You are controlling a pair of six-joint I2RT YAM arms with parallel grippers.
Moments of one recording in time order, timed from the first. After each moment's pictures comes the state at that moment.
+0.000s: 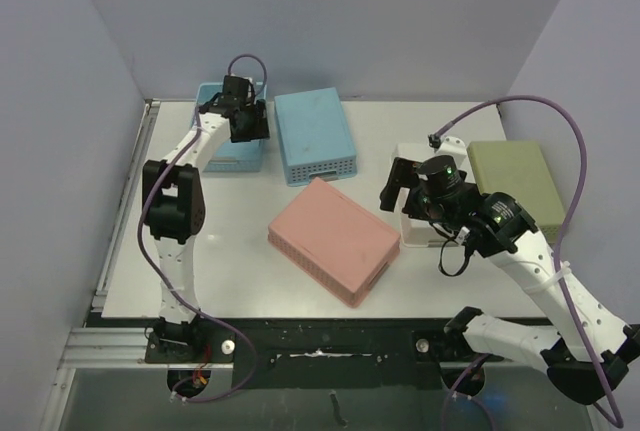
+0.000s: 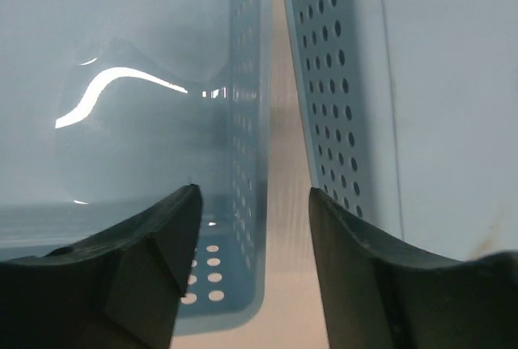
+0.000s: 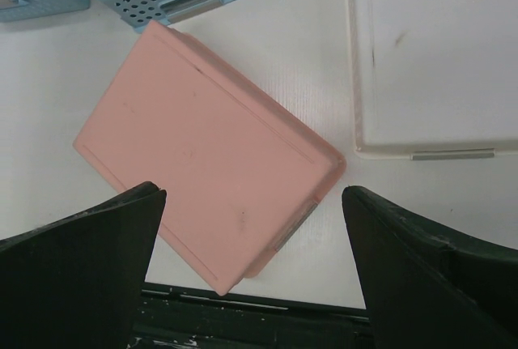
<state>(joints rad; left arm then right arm) -0.22 2.15 1.88 -0.58 0.01 -0.33 0.68 1.05 1.27 -0.96 0.36 0.66</state>
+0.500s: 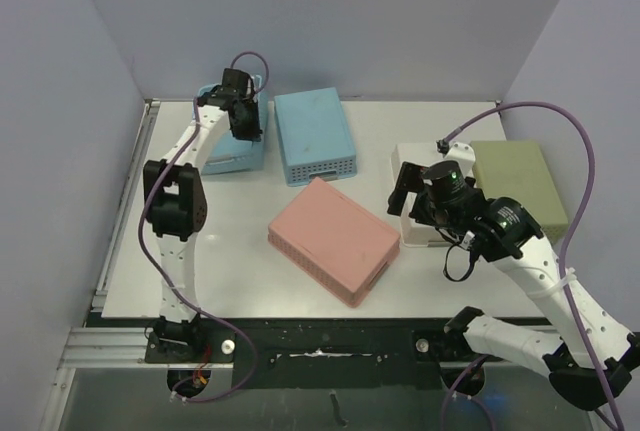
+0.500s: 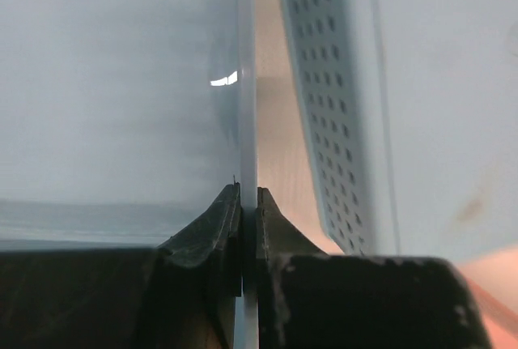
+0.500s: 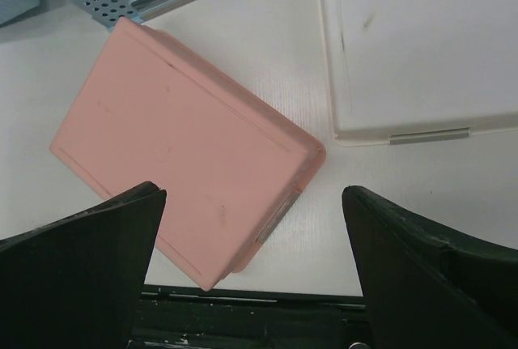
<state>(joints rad) -0.22 2.25 2.04 -0.74 0.01 -0.28 0.67 0.99 1.24 -1.02 0.39 0.69</state>
